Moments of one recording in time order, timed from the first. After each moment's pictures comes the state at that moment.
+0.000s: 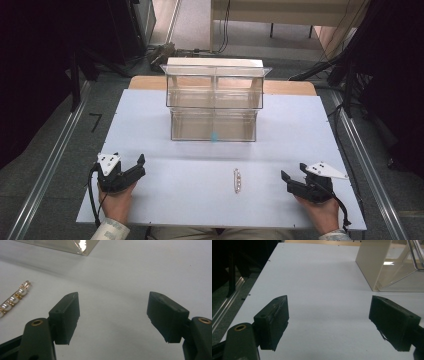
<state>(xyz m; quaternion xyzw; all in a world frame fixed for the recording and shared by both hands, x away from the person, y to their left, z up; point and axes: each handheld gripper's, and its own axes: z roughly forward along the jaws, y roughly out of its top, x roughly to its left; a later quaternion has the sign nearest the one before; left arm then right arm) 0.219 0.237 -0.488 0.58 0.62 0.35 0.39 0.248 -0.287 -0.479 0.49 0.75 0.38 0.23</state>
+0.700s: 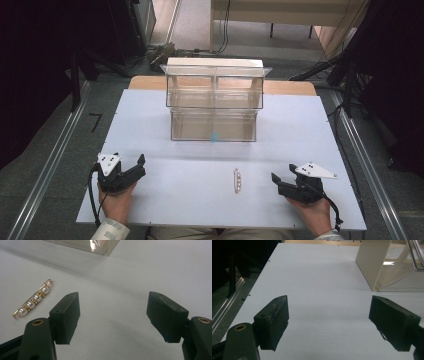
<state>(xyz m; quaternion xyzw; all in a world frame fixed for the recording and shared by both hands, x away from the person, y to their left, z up) 0.219 0.236 -0.488 0.58 0.62 0.36 0.39 0.246 -0.265 -0.480 0.46 0.77 0.38 0.21</state>
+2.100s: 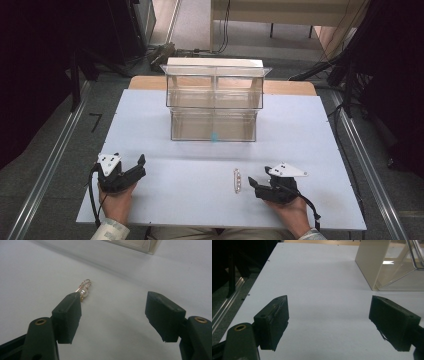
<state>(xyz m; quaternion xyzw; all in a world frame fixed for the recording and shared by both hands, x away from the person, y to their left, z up) 0.219 0.236 -0.488 0.58 0.62 0.35 0.39 0.247 -0.208 -0.491 0.43 0.80 0.38 0.17</state>
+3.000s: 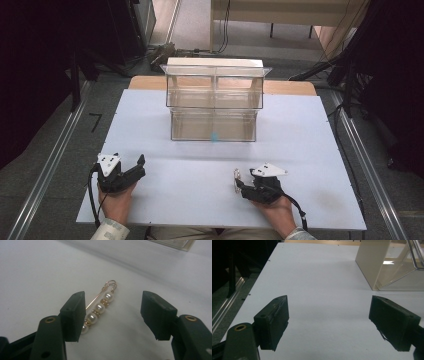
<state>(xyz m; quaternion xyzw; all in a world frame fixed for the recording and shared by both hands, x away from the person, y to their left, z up) 0.218 0.237 -0.489 0.58 0.62 0.35 0.39 0.249 -0.171 -0.503 0.42 0.82 0.37 0.15</state>
